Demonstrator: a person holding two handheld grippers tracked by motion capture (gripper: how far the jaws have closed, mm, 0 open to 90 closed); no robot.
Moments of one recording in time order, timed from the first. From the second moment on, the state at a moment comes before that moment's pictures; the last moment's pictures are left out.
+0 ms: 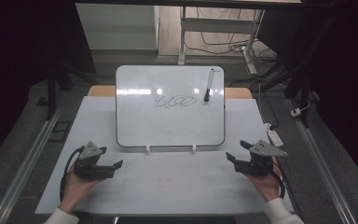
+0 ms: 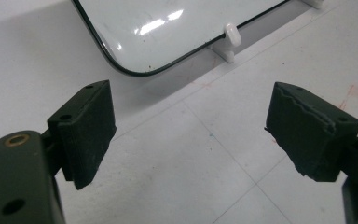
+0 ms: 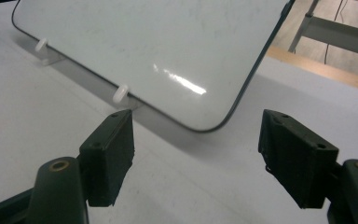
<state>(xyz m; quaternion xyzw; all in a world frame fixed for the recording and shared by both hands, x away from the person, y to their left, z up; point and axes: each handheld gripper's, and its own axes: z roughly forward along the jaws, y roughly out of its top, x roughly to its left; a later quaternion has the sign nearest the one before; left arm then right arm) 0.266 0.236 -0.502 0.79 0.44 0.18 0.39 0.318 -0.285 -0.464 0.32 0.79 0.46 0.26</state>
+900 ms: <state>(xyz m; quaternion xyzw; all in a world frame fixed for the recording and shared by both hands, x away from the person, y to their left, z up) 0.264 0.229 -0.512 0.80 0.43 0.18 0.37 0.403 -0.220 -0.377 0.37 0.75 0.48 0.28</state>
